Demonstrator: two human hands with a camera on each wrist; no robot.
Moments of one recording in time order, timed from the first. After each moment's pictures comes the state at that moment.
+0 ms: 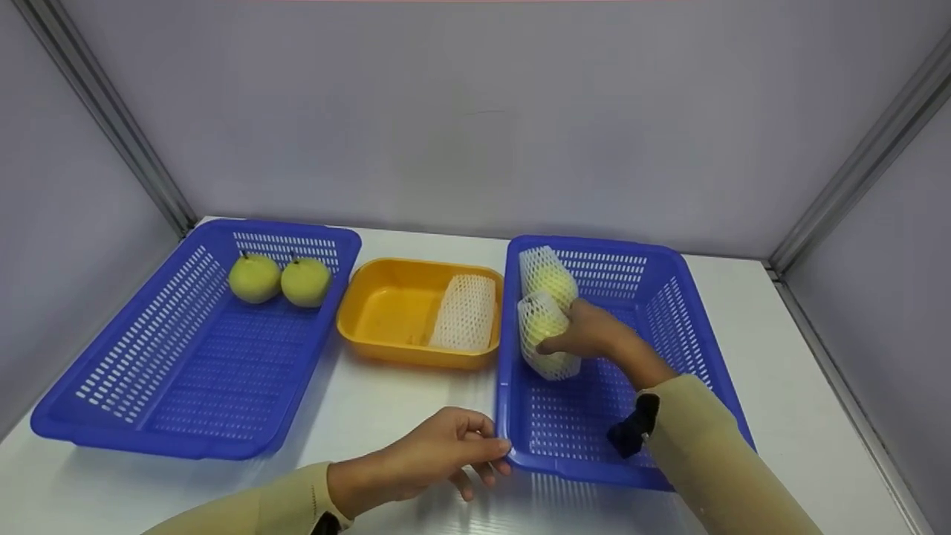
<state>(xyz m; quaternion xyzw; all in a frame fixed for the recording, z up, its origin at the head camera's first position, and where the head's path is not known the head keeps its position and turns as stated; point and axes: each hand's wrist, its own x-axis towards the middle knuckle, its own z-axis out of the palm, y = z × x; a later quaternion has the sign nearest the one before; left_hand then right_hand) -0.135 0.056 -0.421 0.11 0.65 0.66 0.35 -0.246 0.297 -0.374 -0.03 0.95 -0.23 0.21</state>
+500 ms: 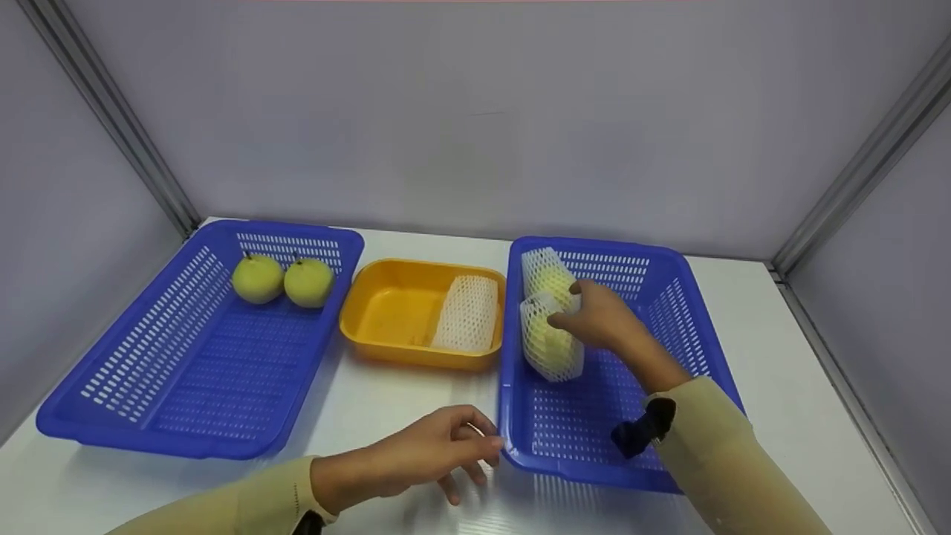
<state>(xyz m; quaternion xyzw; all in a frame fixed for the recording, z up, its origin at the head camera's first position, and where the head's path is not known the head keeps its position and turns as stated) -0.134 0.041 -0.402 0.11 0.71 0.60 0.35 -0.240 0.296 -0.354 -0.03 0.96 -0.26 0.12</state>
